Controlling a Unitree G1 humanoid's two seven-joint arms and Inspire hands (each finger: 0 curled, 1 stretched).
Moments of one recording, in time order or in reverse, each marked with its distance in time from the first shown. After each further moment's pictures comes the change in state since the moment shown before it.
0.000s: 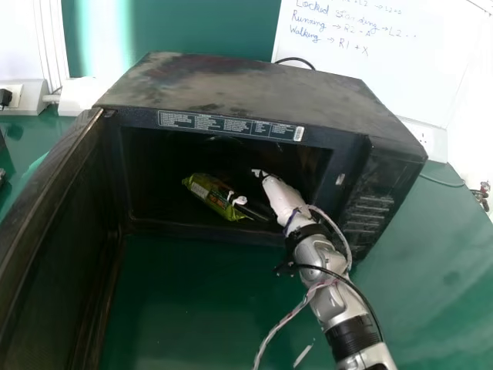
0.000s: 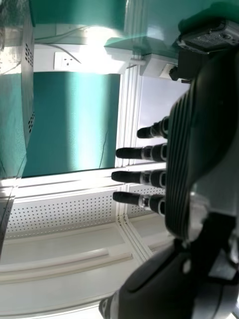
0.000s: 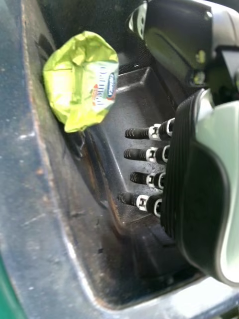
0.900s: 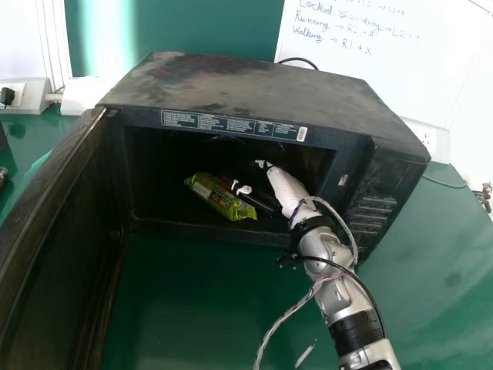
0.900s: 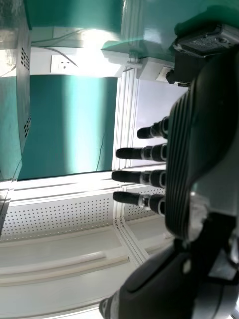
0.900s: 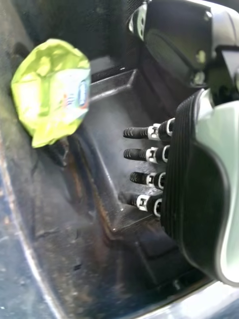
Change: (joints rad) left arm -0.017 0.001 -0.003 0.024 0.001 -0.002 0.000; right arm -0.023 -0.012 -0.040 -0.023 0.015 -0.010 0.027
